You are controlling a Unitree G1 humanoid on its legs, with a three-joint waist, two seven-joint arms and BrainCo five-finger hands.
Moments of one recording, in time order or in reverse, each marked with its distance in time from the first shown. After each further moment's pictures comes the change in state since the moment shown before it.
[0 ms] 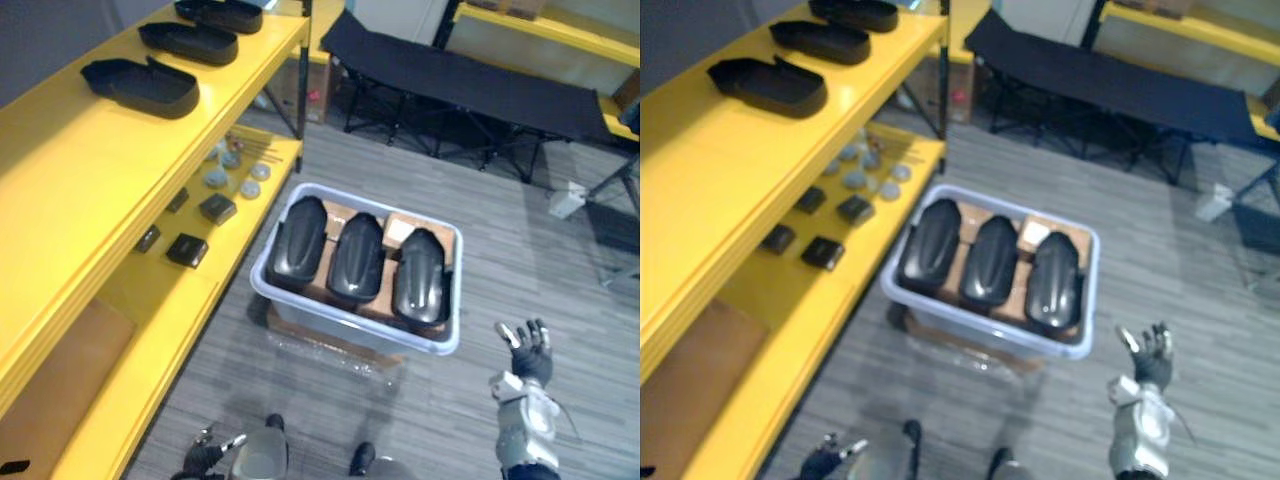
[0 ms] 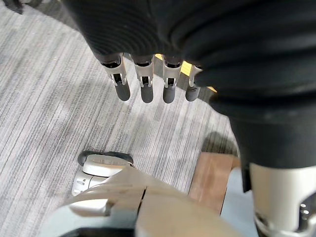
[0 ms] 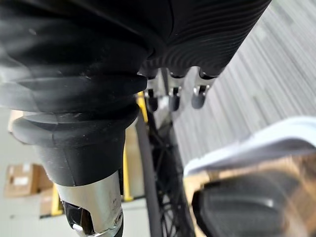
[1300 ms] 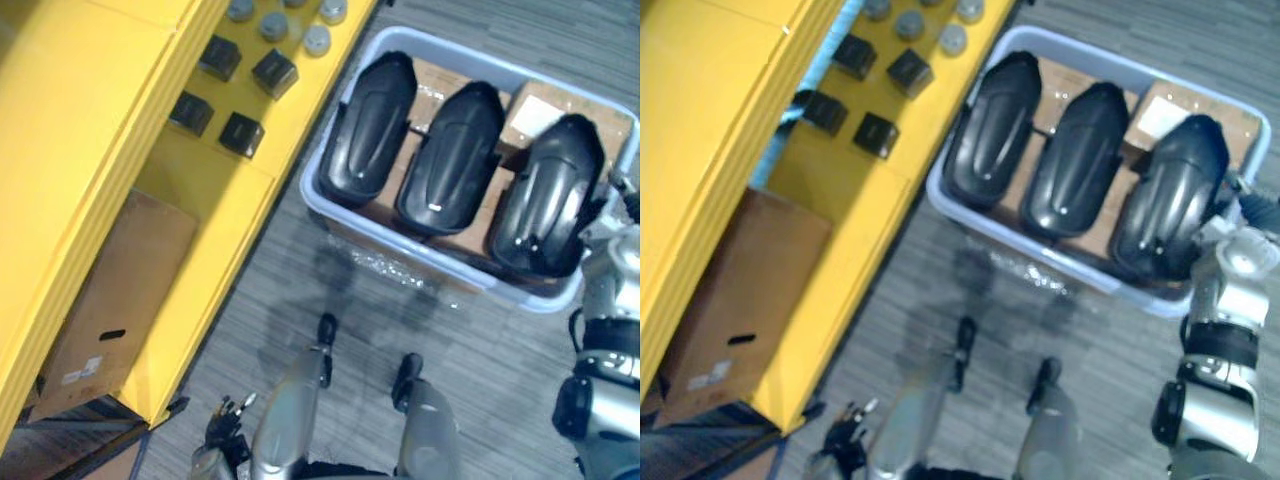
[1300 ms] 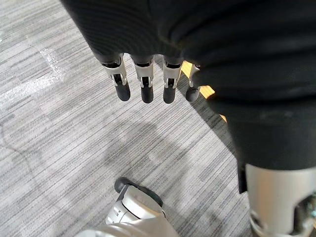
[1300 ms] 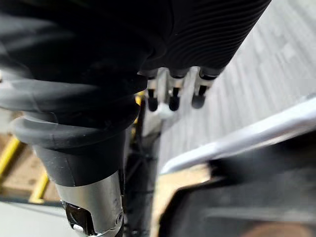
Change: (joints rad) left arm -0.083 -0.080 -0.053 -0.039 -0.339 0.004 0.037; right arm -0.646 -0.425 -0.130 0.045 -0.225 0.529 -0.430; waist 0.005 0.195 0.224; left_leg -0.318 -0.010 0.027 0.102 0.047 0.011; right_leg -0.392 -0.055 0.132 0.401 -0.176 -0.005
